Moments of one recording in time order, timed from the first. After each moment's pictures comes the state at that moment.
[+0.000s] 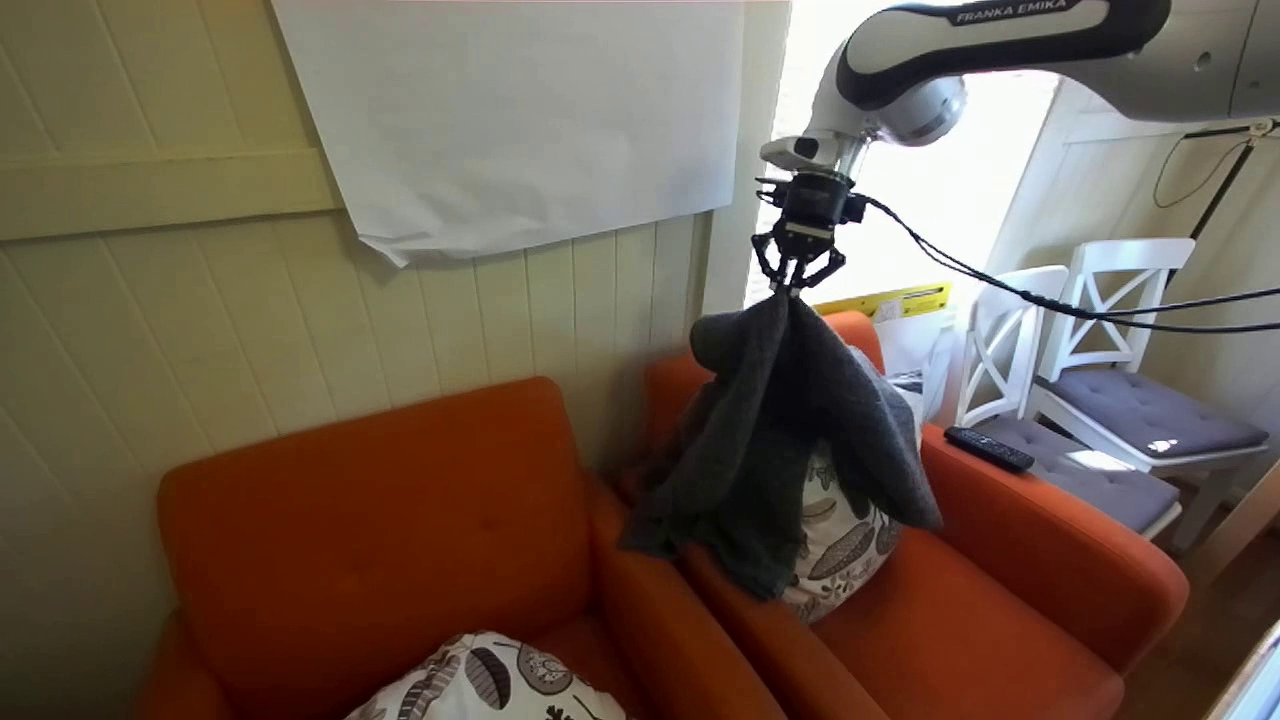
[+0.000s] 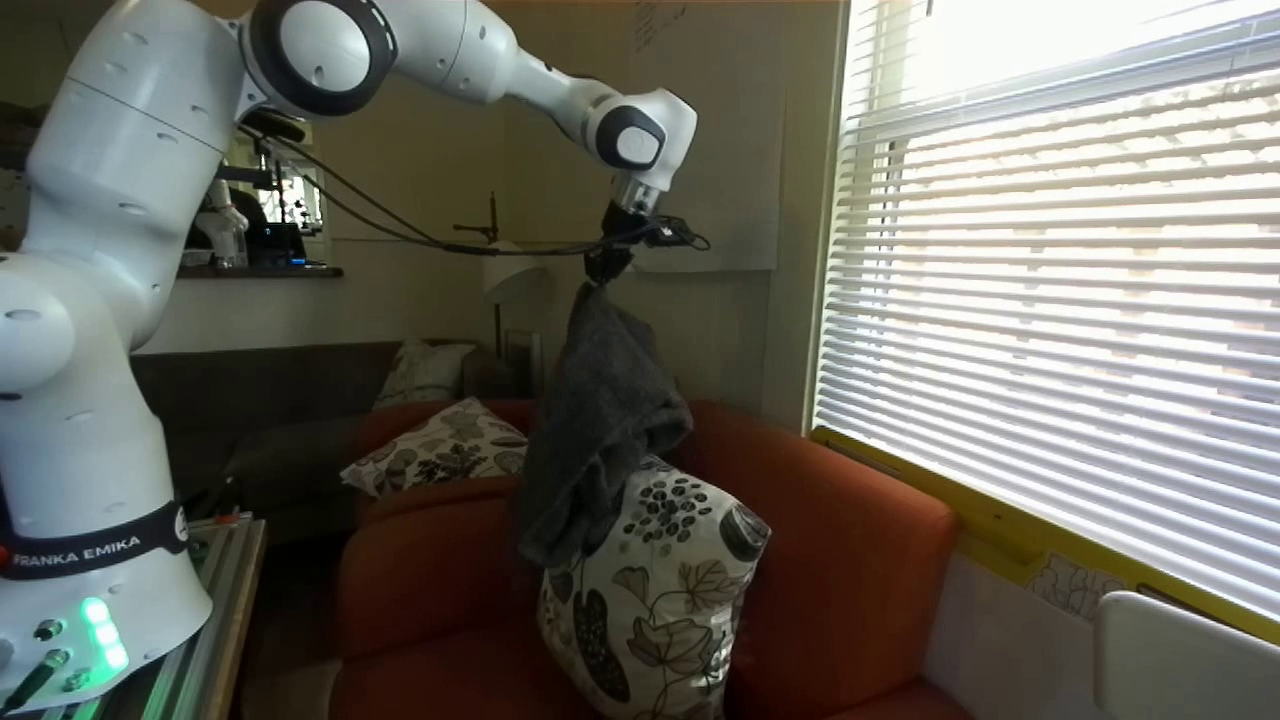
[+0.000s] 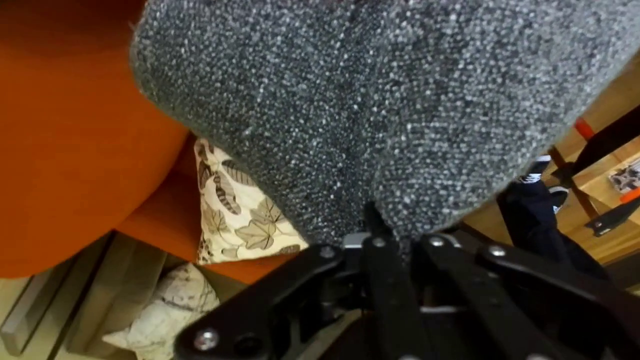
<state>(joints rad) -0.04 0.46 0.25 -1.34 0.35 1.66 -1.97</state>
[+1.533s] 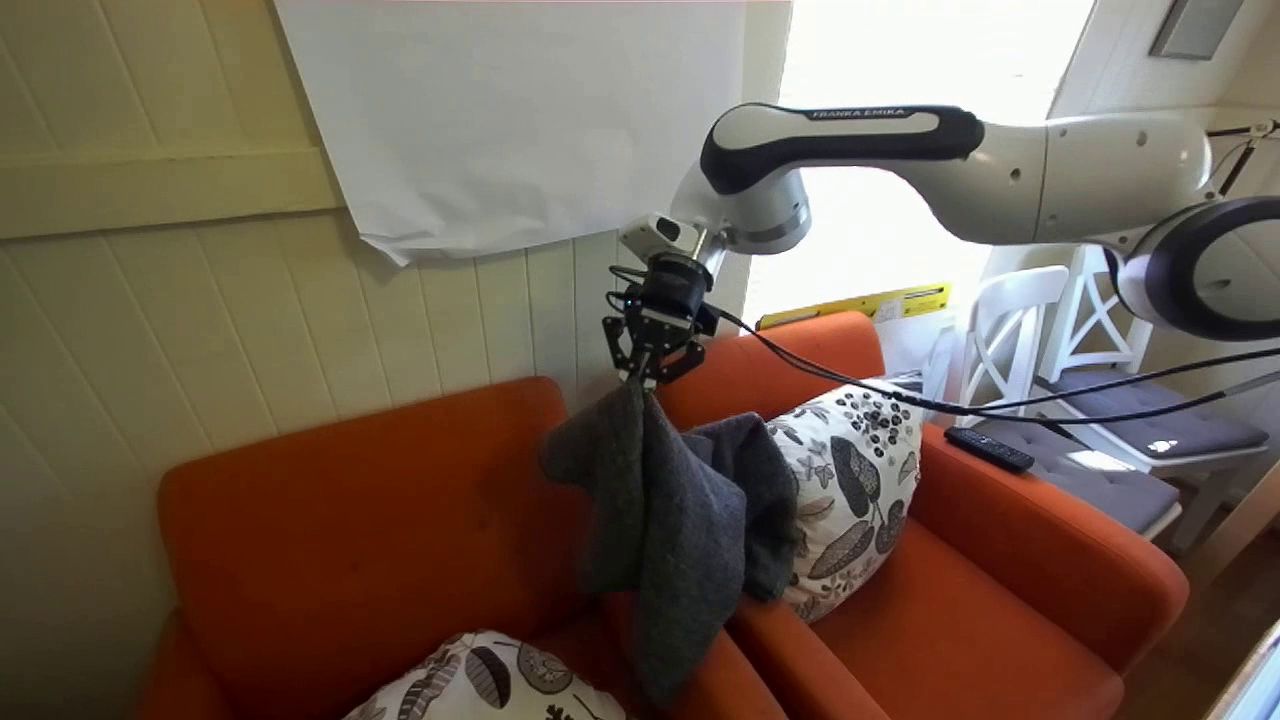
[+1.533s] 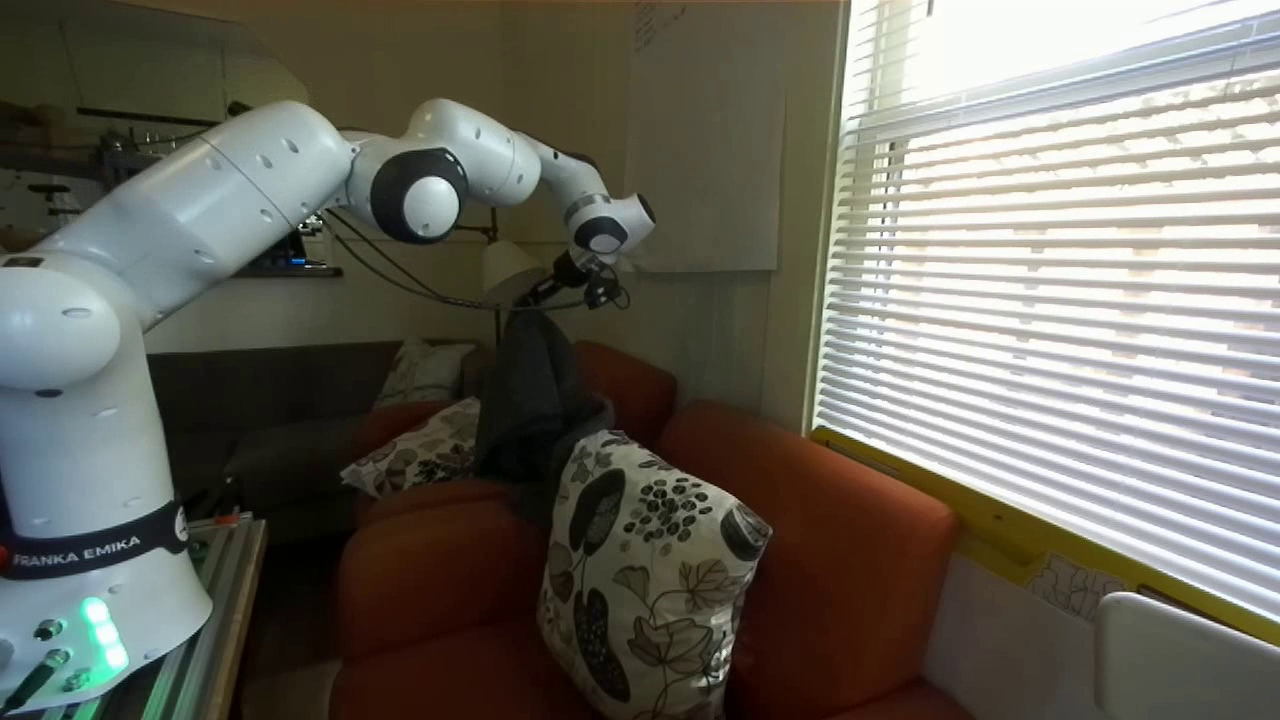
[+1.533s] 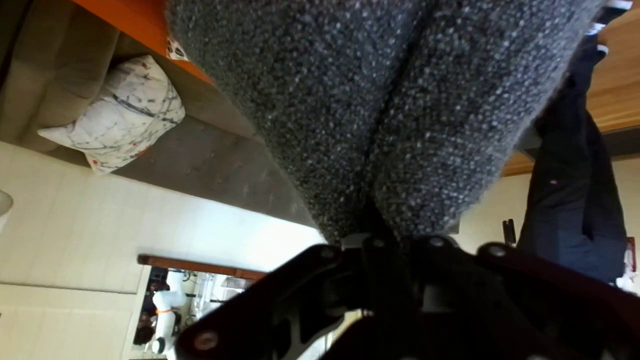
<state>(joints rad) 0.18 0.89 0.38 -0.97 0.62 1.62 -1.98</state>
